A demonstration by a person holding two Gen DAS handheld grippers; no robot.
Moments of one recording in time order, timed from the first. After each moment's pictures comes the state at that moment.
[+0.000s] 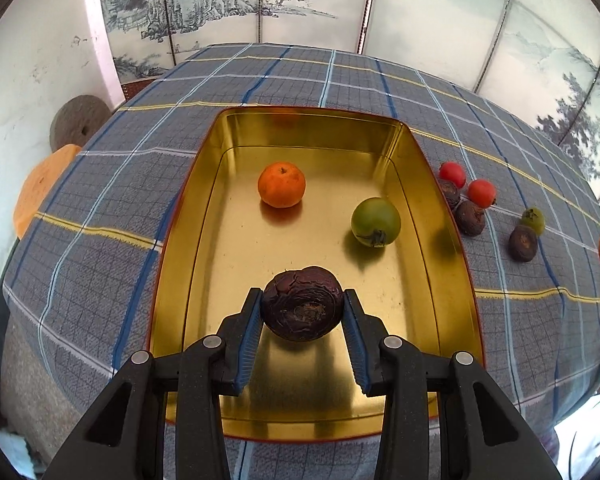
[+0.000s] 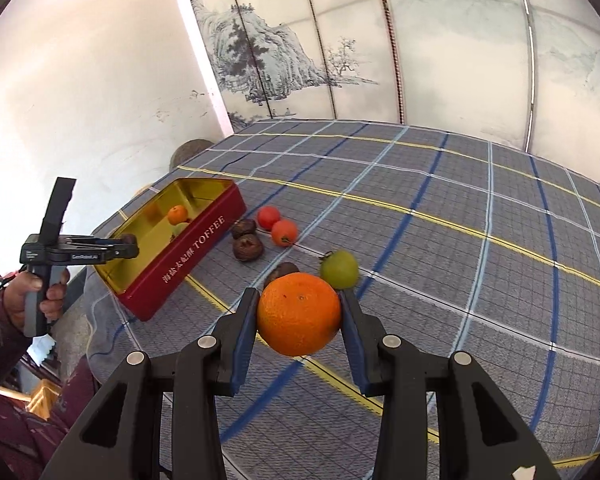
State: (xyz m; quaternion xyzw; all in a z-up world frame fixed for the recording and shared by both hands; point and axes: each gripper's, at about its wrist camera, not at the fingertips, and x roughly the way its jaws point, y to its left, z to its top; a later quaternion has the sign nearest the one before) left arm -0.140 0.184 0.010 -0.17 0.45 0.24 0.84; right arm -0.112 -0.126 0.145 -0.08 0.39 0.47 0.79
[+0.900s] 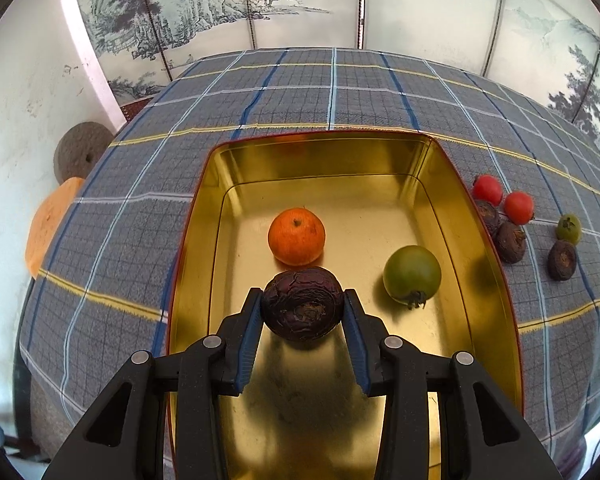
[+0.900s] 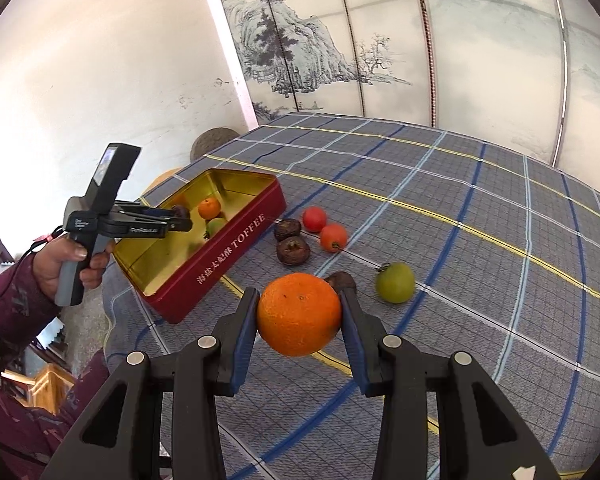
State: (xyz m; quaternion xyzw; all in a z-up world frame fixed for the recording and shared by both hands) left arm -0.097 0.214 0.006 -0.11 0.47 0.25 0.84; right arm -0.137 -0.087 0.151 -0.10 0.38 0.51 0.76
